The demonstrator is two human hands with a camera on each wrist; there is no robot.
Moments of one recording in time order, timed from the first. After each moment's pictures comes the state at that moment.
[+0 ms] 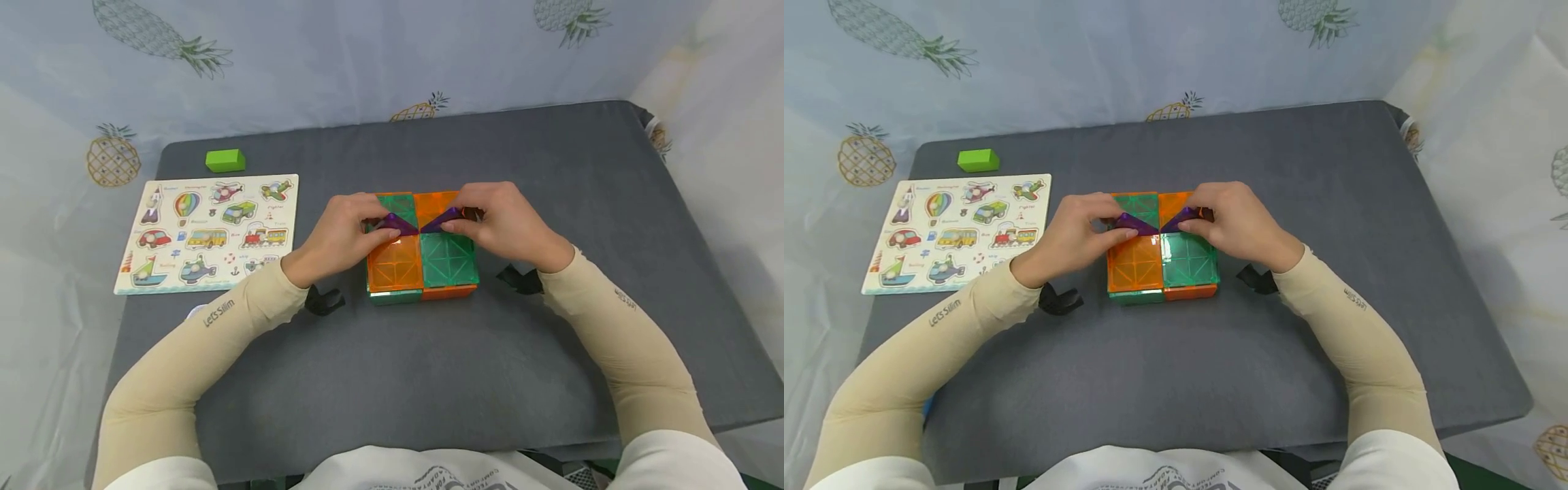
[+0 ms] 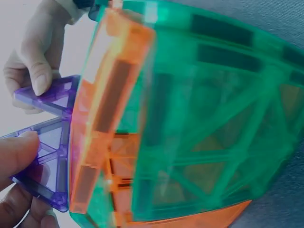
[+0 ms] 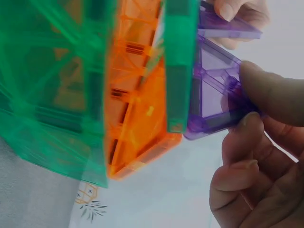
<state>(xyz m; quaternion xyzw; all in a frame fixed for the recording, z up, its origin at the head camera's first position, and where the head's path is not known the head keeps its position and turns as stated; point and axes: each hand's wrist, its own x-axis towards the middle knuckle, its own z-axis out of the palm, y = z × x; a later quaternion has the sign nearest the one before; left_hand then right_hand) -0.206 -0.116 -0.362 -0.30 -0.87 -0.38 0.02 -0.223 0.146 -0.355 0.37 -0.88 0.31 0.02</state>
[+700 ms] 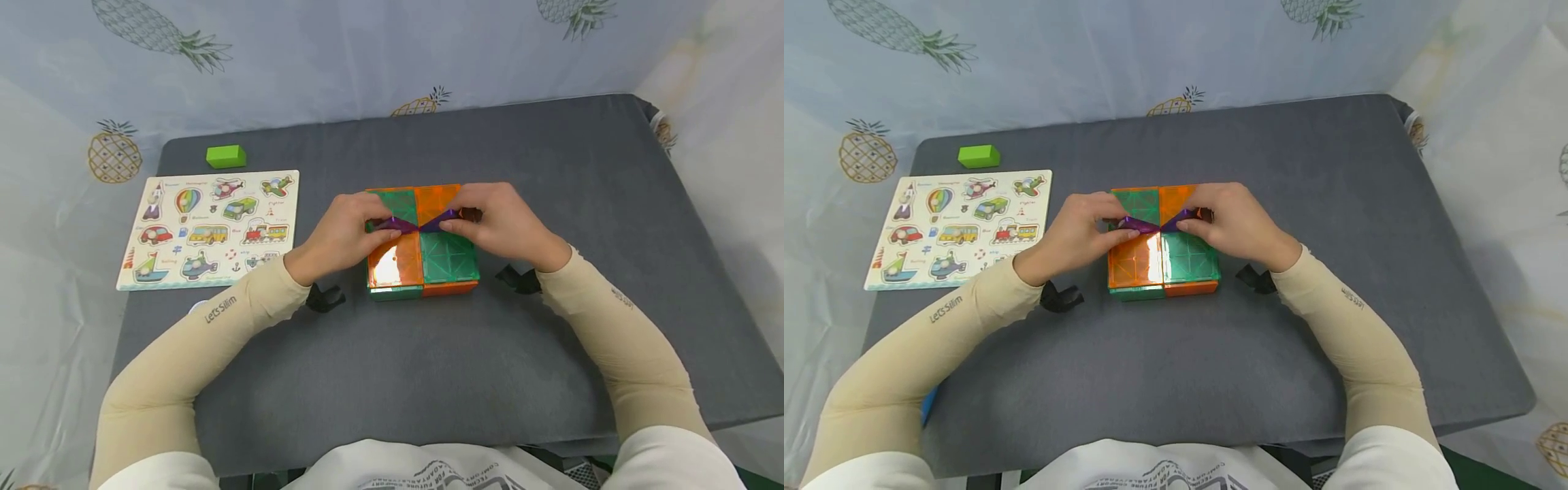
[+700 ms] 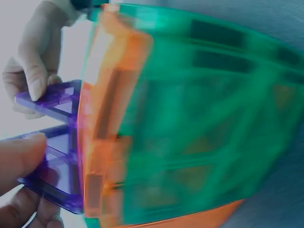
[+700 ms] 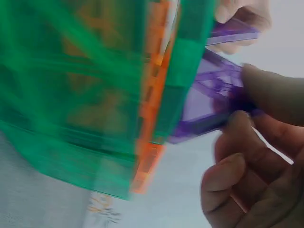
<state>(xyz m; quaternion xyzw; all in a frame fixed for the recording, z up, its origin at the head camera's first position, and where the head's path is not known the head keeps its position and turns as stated) -0.204 -0.115 -0.362 -0.30 -0.88 -0.36 0.00 -0.220 0.145 -0.366 0.36 -0.87 0.35 0.02</state>
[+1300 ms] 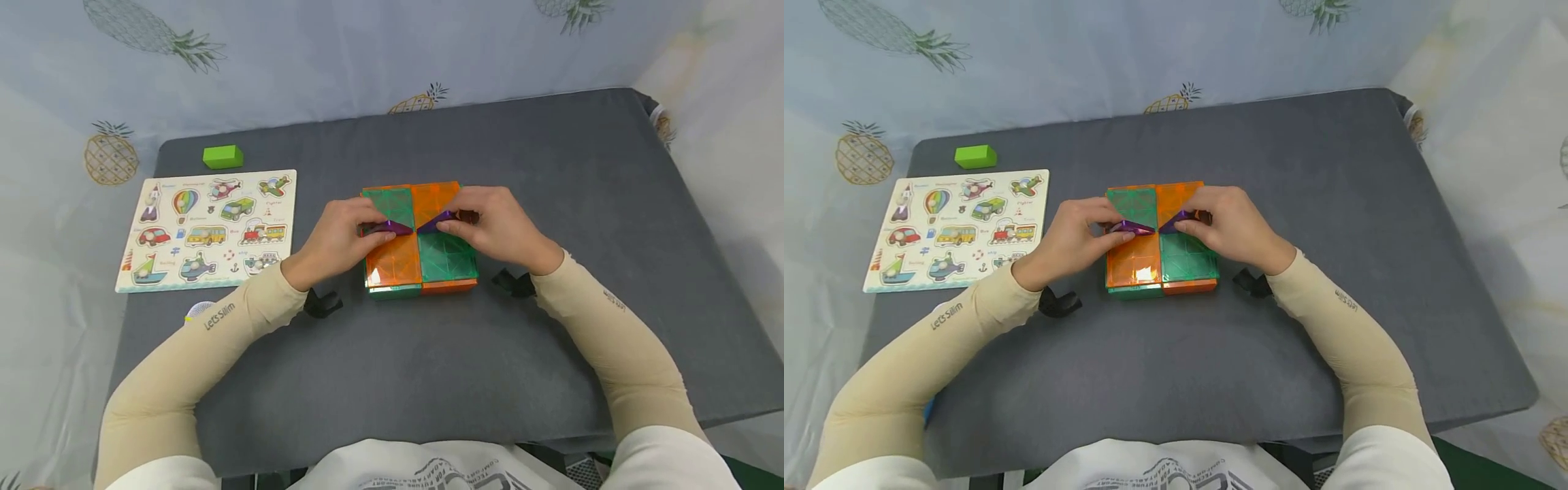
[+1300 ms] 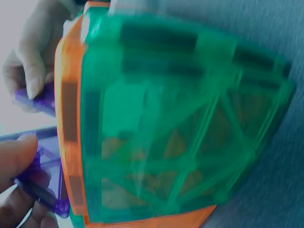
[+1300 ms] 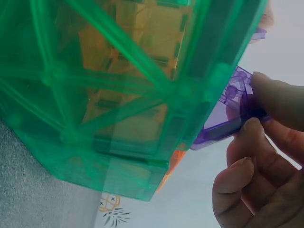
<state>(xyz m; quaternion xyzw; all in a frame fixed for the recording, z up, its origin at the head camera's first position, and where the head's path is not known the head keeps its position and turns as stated) -0.201 -0.117 -0.375 -0.28 -0.88 -0.38 0.01 -0.218 0.147 -0.378 0.35 -0.87 0.35 0.03</state>
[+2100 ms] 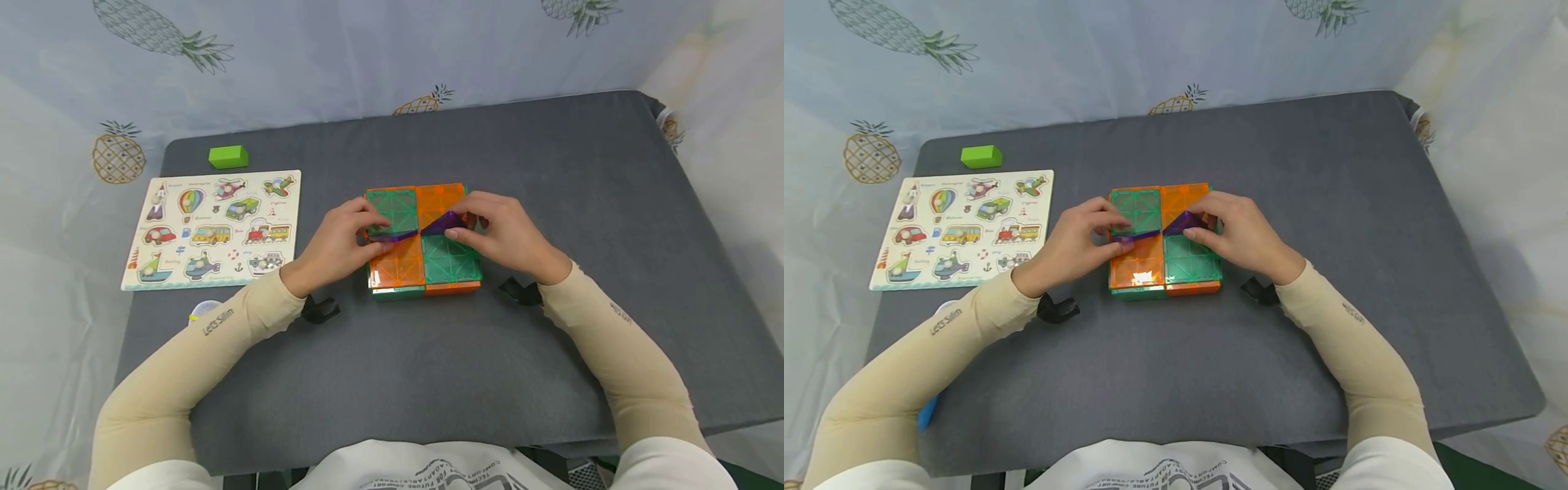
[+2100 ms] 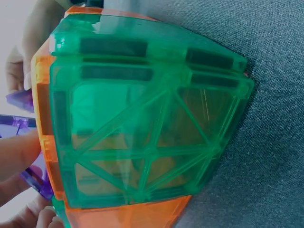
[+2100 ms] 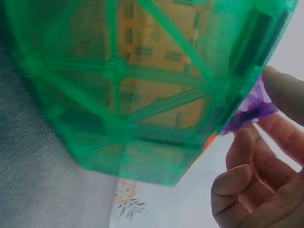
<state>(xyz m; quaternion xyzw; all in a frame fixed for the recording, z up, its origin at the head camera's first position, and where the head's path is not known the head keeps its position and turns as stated) -0.195 -0.127 -0.380 -0.26 -0.89 -0.37 -0.03 -0.215 0.156 -0.390 0.34 -0.87 0.36 0.04</state>
